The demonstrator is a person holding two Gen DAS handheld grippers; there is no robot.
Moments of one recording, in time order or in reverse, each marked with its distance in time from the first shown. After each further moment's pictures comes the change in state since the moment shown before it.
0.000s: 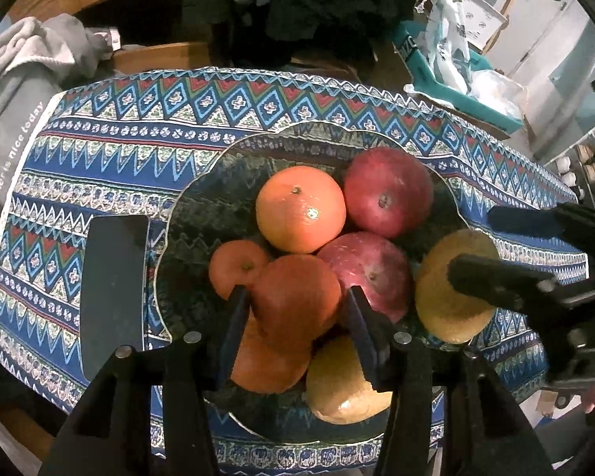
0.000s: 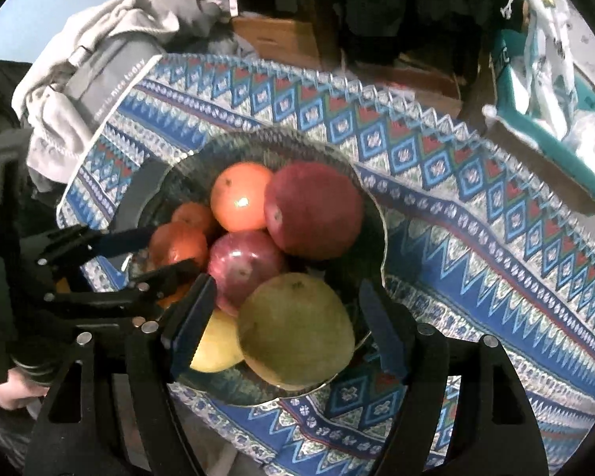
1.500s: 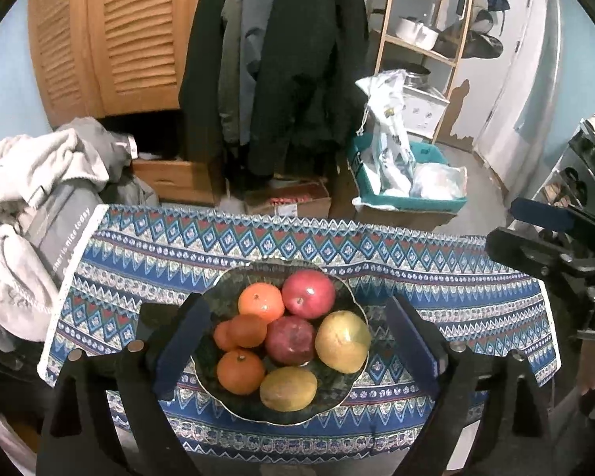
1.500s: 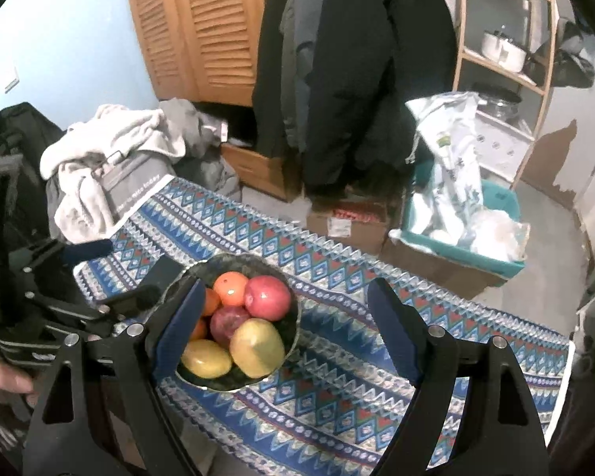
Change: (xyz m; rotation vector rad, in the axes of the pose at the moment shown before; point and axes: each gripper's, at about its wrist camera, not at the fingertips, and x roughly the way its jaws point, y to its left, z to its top) left arm -0.171 -0.059 -0.004 0.051 -0.367 0.007; right arm -0.196 0.006 -0.036 -0.065 -0.432 -0.158
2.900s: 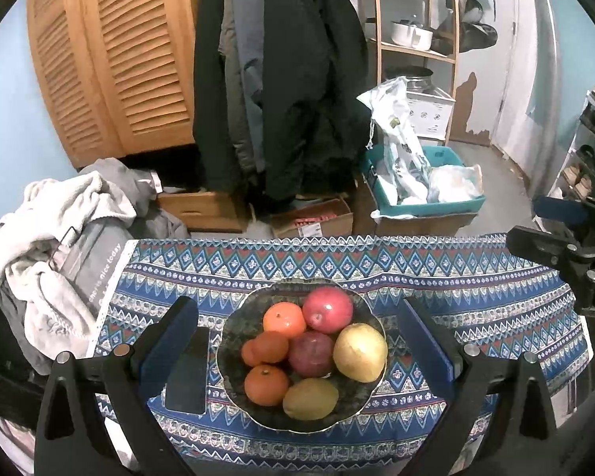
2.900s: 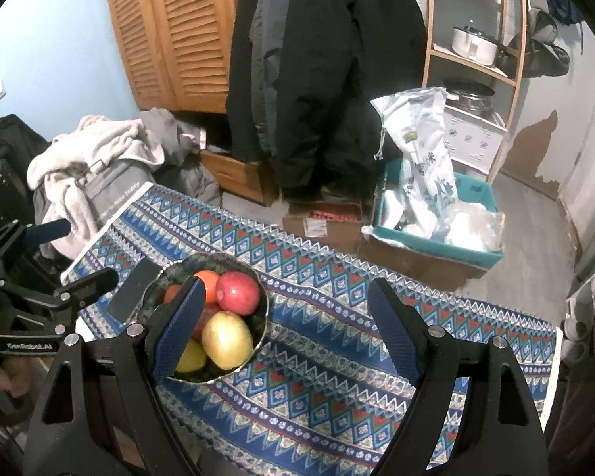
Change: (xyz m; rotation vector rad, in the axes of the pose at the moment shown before) left arm -0.018 -0.028 0.004 0.092 -0.066 0.136; right arm -0.017 -0.033 -0.015 0.043 -0.020 -0.043
